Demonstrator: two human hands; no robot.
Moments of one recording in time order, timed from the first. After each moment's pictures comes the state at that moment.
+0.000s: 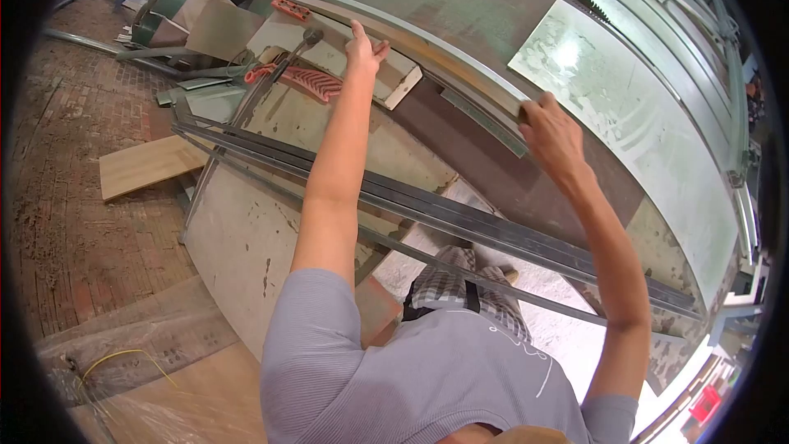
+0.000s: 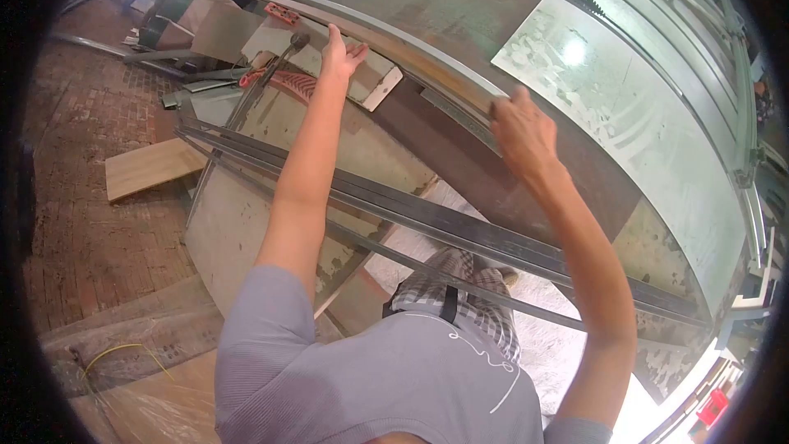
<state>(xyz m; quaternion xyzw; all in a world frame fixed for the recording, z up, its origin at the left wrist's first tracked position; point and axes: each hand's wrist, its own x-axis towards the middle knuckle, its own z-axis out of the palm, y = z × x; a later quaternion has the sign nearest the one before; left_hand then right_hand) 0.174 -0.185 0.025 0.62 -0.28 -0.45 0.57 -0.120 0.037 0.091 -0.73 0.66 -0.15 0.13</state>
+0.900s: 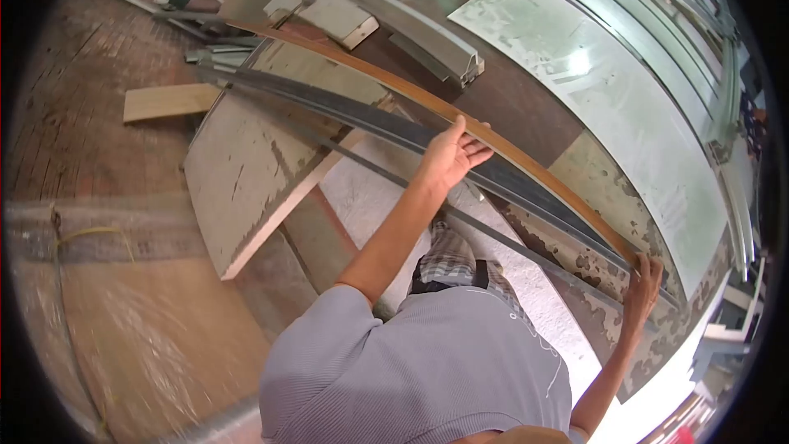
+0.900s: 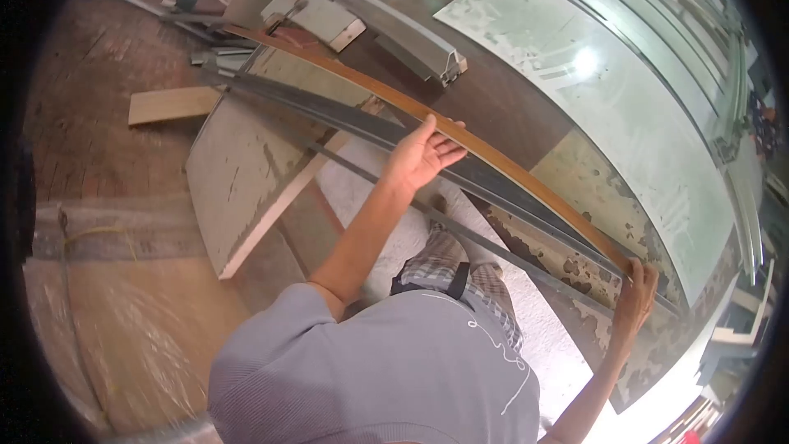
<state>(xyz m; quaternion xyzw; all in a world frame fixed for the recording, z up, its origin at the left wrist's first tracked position) -0.117 0.224 0.033 0.38 -0.10 -0.77 0.51 -0.499 0.424 0.023 -0.61 0.77 -0.17 -0.01</state>
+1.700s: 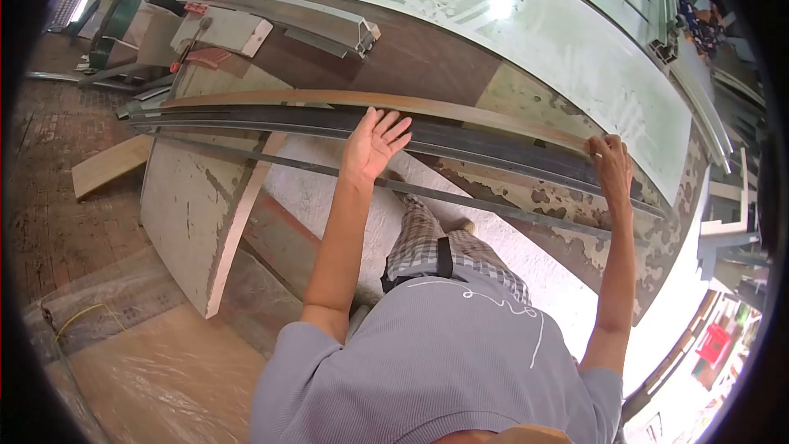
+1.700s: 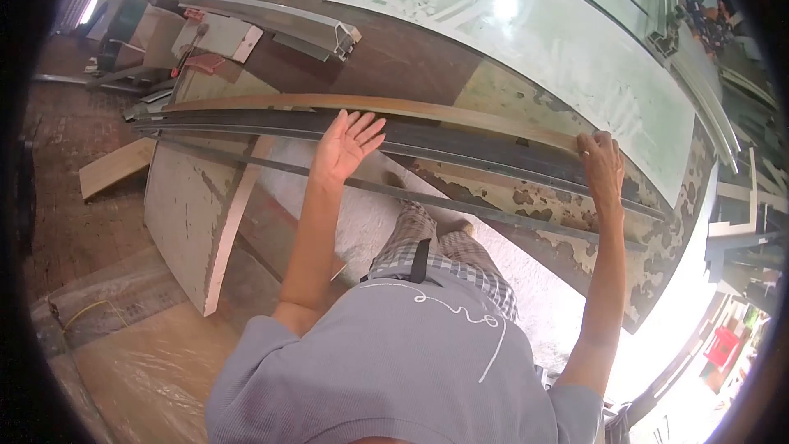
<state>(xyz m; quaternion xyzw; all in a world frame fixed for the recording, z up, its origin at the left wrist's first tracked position) -0.120 0.249 -0.010 0.42 -0.12 -0.77 0.47 -0.544 0.366 -0.011 -0.65 0.76 -0.09 -0.01</state>
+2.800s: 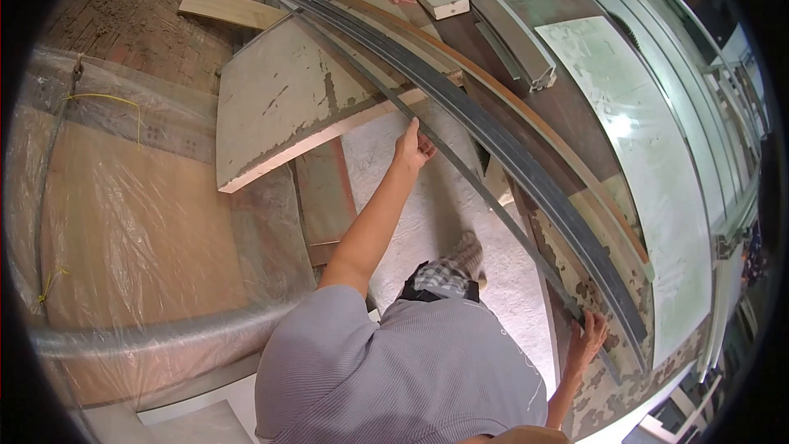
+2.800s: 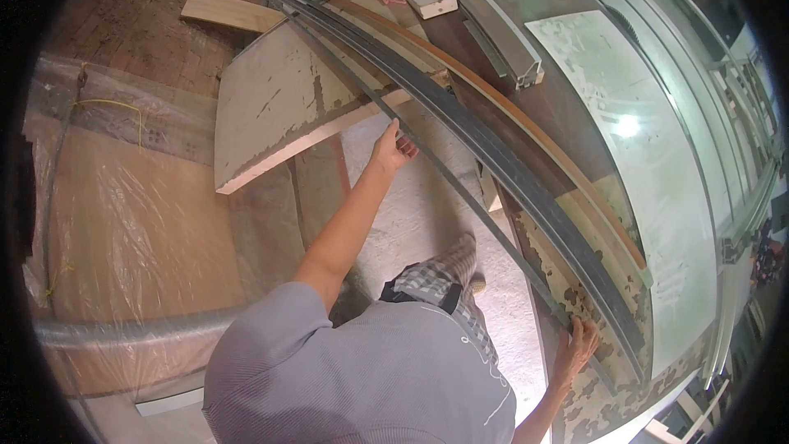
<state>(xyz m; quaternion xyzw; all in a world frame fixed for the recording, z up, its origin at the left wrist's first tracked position) 0.041 0.275 -0.081 0.56 0.11 -0.51 0.64 -0.480 0.486 -0.044 -0.72 0.67 -0.14 0.05</state>
